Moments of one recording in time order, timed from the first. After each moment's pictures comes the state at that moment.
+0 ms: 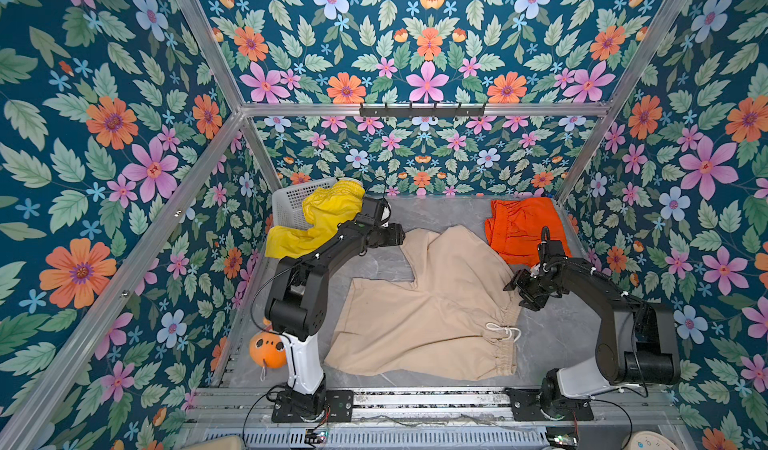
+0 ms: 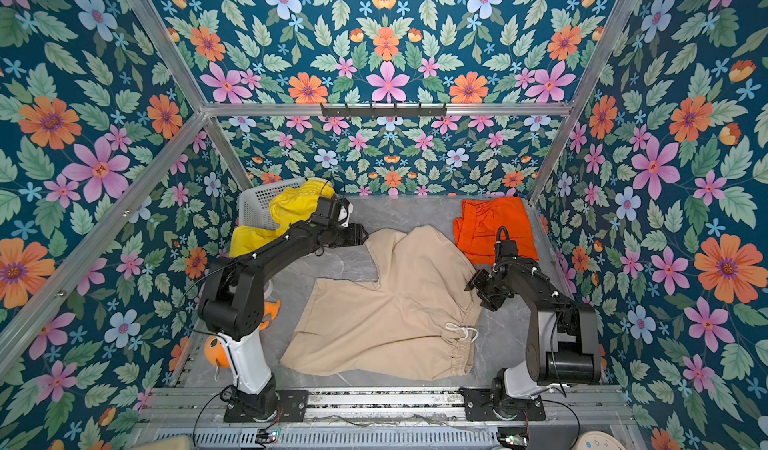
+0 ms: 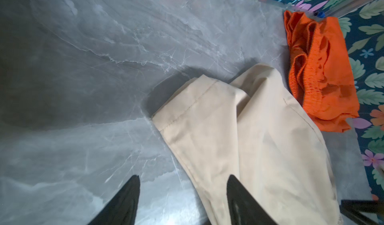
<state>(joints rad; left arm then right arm) -0.41 1.94 1.45 -0.35 0.22 -0.39 -0.07 1.50 0.87 -0.73 -0.36 0.65</state>
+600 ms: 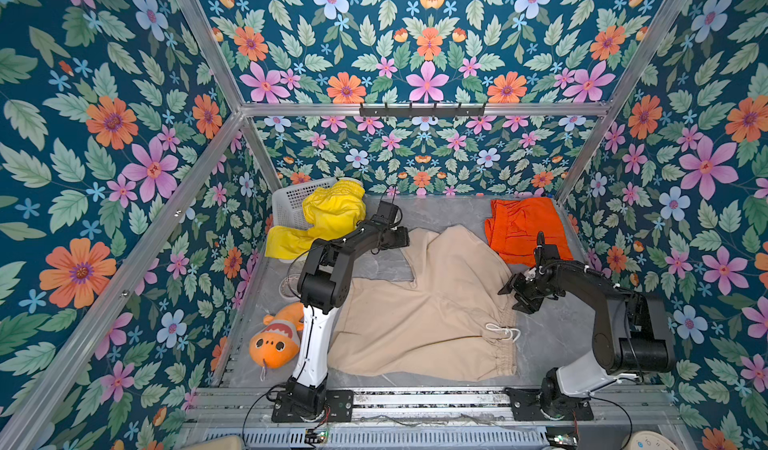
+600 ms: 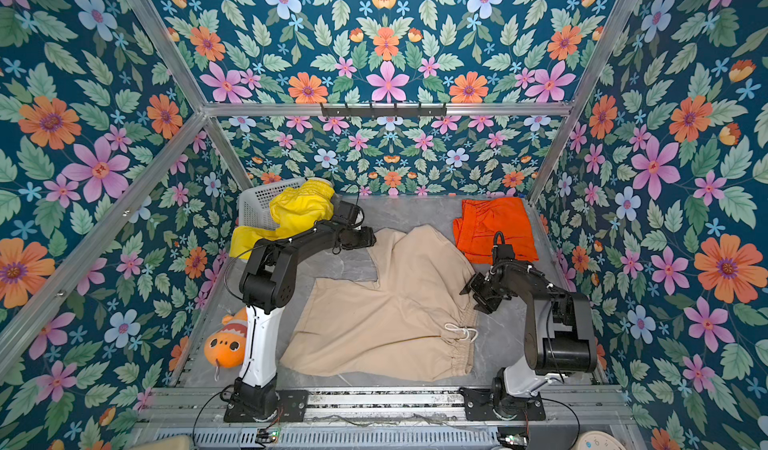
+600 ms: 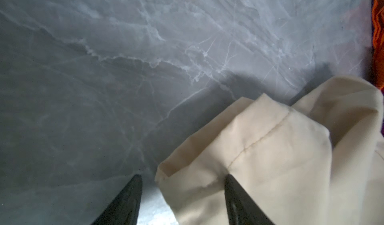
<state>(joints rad) -0.43 2.24 1.65 -0.35 0.15 -0.44 -0.07 1.57 0.85 -0.68 -0.44 0.65</state>
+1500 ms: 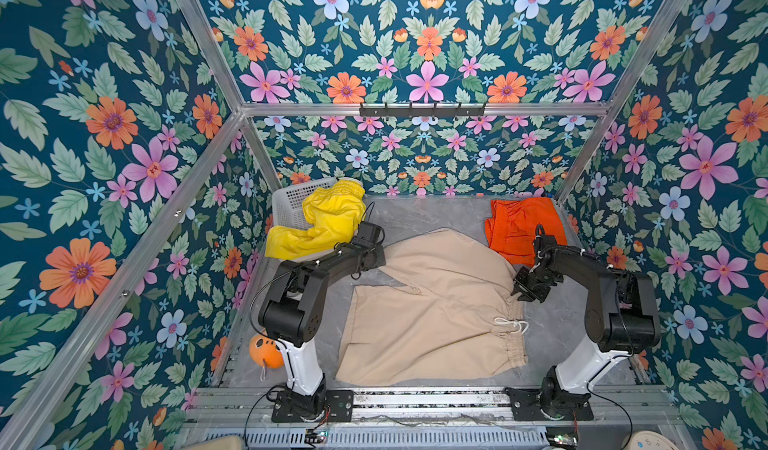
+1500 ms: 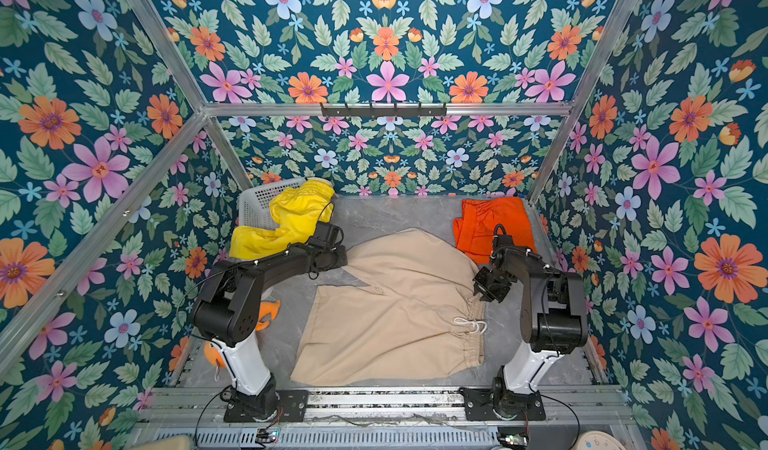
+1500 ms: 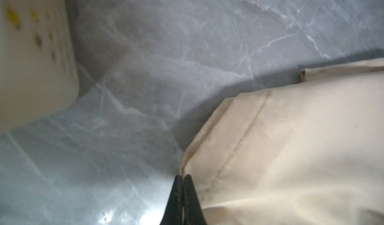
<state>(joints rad) -0.40 1.79 1.08 -0.28 -0.10 -0.50 -0.10 1.72 1.02 -0.80 -0.26 0.63</state>
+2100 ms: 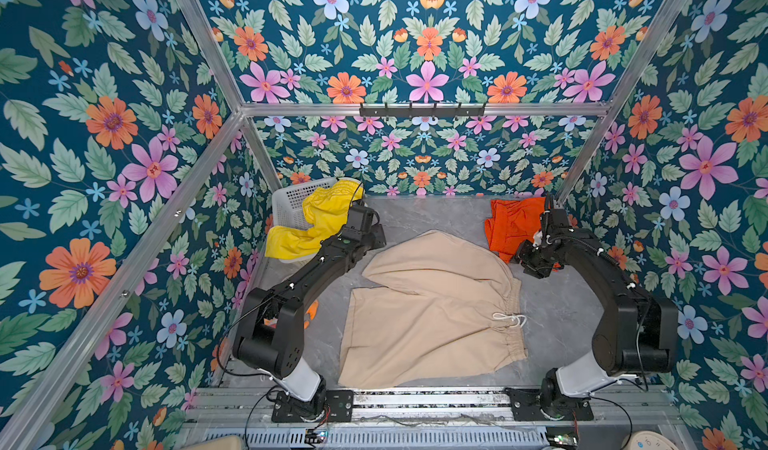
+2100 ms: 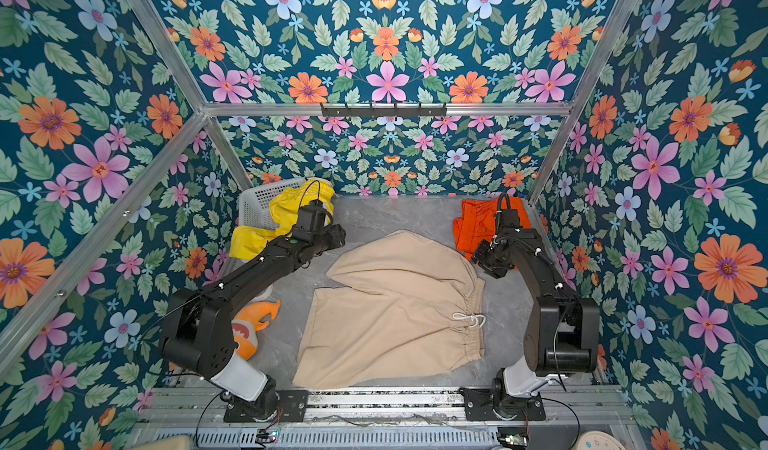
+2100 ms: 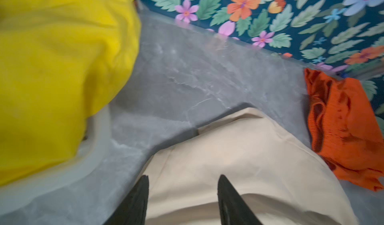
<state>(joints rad) -0.42 1.64 1.23 -0.27 -0.02 -0.45 -0.03 1.55 1.24 -0.88 -0.23 0.54</state>
